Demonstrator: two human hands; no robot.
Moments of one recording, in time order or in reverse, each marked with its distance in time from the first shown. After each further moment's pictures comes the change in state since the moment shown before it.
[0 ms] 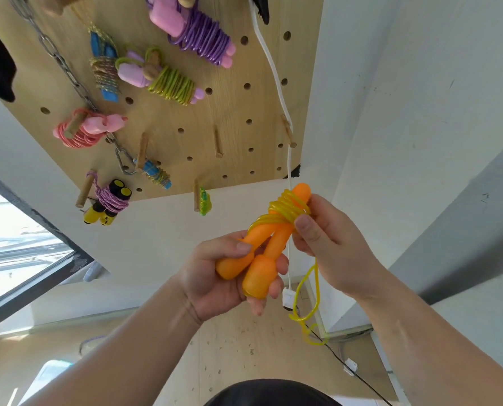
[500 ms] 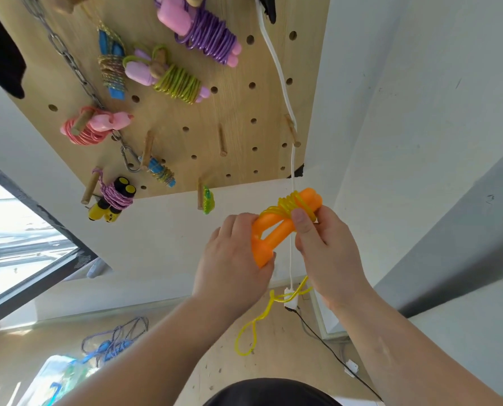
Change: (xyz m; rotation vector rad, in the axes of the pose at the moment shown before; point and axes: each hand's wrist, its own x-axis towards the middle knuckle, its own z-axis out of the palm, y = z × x) left_hand 0.013 -0.031 0.014 1.793 1.044 0.354; right_hand -0.005 0.006 0.029 -0.091 0.397 0.165
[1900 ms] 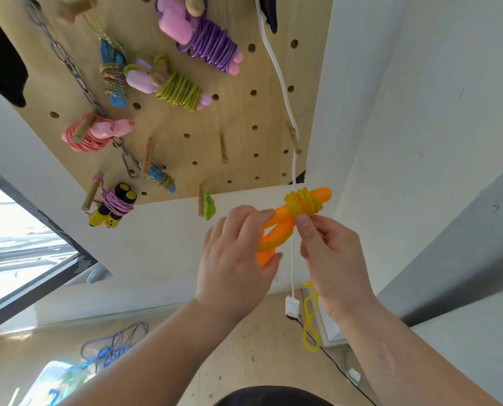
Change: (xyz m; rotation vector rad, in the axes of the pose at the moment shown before) left_hand 0.015 -0.004 0.008 0.012 0.283 0.268; right_hand 0.003 -0.004 -0.002 0.147 0.019 0.063
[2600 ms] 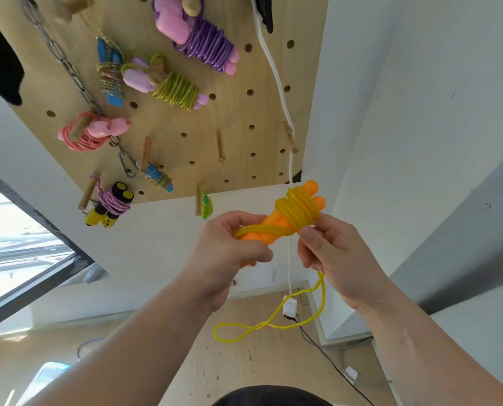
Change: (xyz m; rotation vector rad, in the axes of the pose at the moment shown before) left_hand 0.025 0.008 -0.028 -1.012 -0.342 -0.871; right_hand 0.011 0.003 -0.032 0.021 -0.370 -0.018
